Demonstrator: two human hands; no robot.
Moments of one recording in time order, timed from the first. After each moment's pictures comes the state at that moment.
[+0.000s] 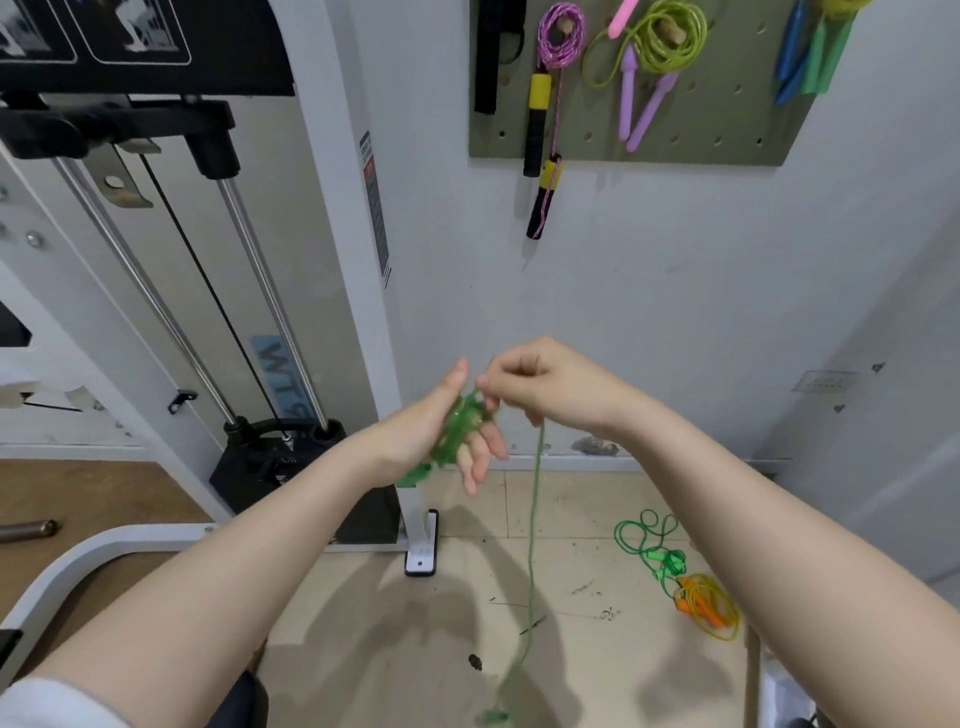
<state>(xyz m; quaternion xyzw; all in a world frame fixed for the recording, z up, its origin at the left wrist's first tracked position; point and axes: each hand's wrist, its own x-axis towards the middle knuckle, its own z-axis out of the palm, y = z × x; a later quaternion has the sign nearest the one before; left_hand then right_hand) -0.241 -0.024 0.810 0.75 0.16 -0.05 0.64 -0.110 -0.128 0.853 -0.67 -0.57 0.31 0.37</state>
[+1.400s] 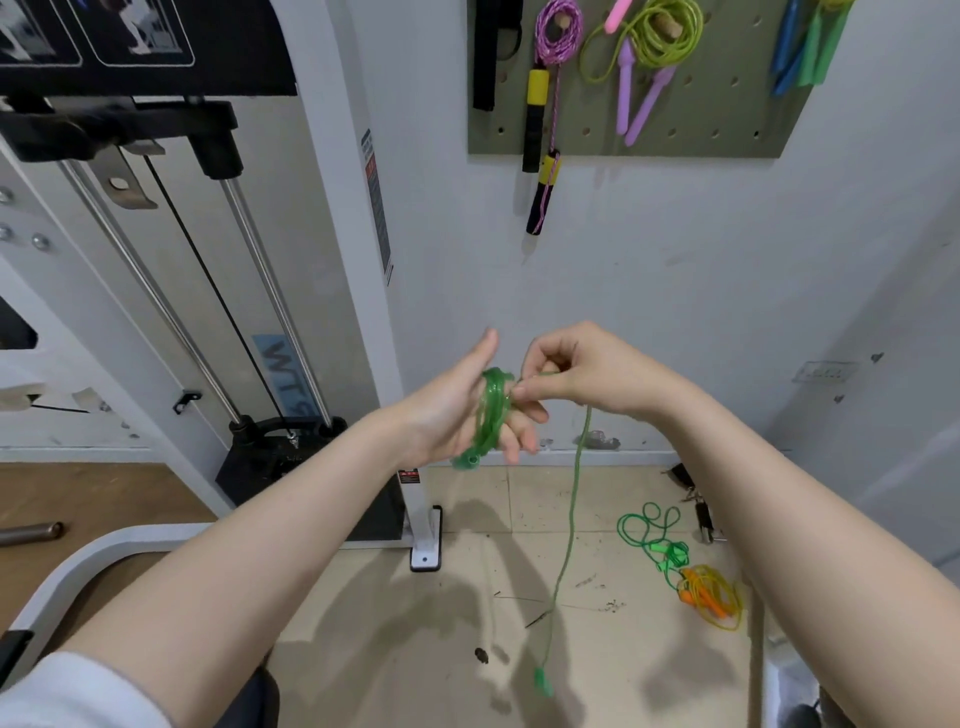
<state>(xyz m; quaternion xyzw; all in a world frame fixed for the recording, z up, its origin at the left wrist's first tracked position) -0.226 -0.037 0.830 0.66 0.16 -0.05 0.73 -0.088 -0.141 0.852 -0.70 -0.56 0.27 0.35</state>
